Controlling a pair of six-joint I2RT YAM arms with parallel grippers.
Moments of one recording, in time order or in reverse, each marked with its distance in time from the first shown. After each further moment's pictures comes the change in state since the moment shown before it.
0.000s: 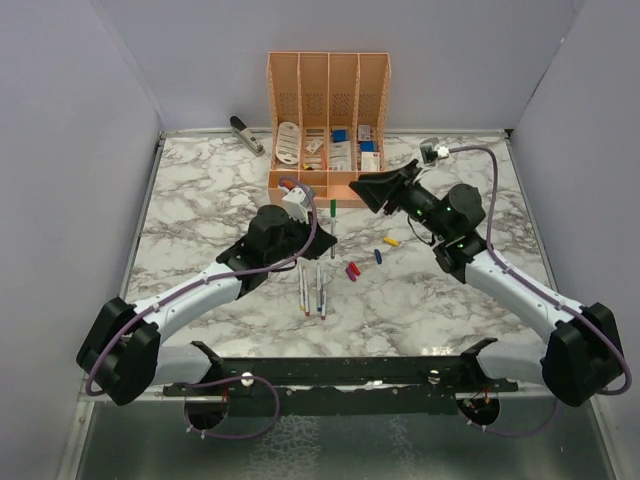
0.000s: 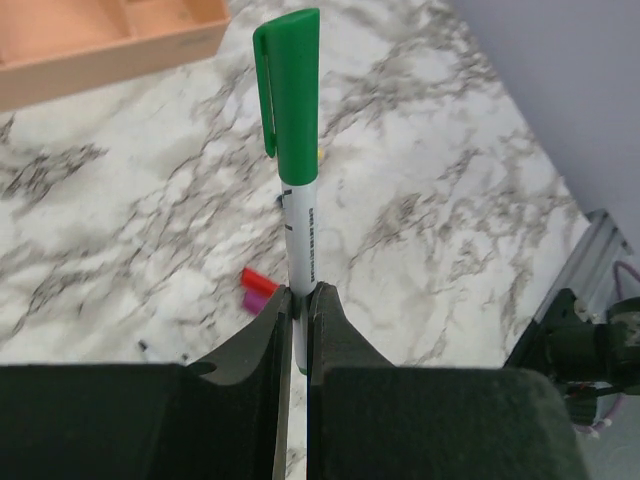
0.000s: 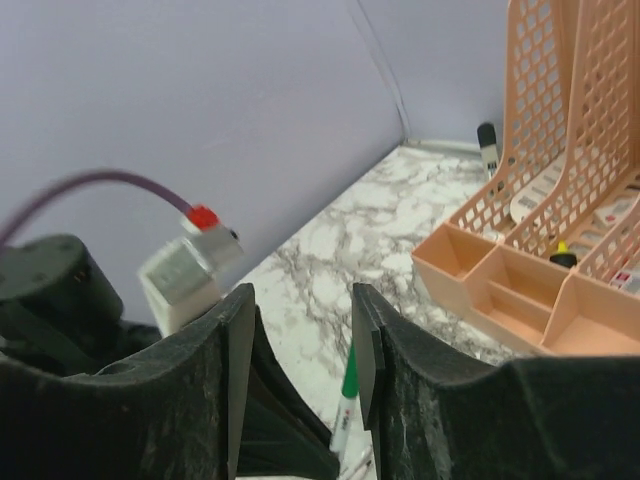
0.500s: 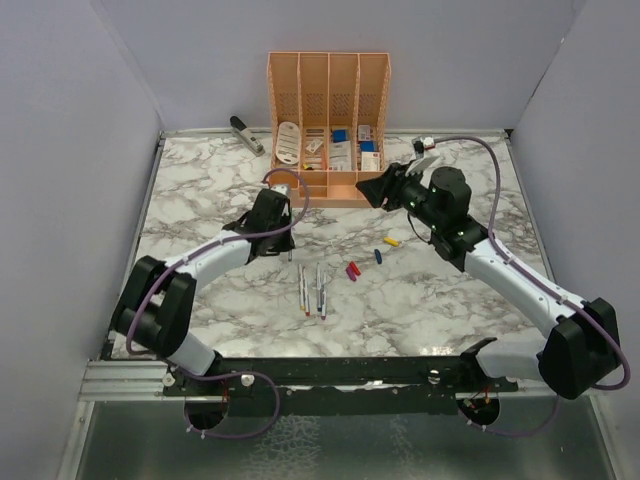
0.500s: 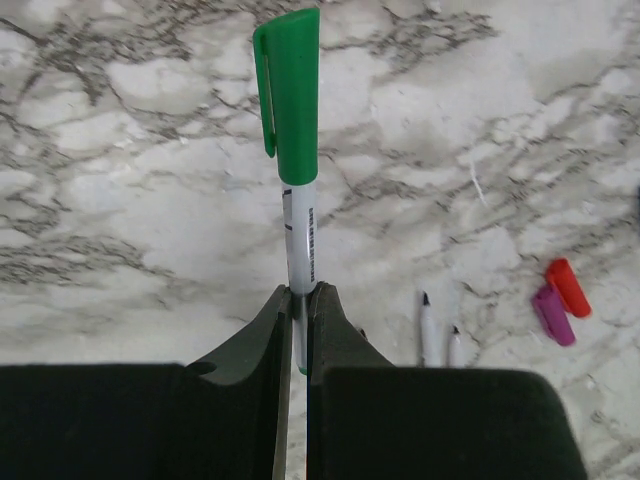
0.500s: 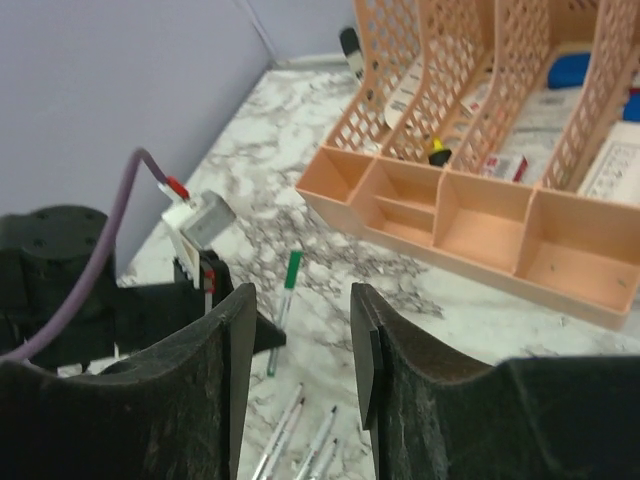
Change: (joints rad) left arm 0.166 0.217 0.109 -0.425 -0.246 0.045; right arm 0.000 0.001 0.155 -0.375 0.200 -0.089
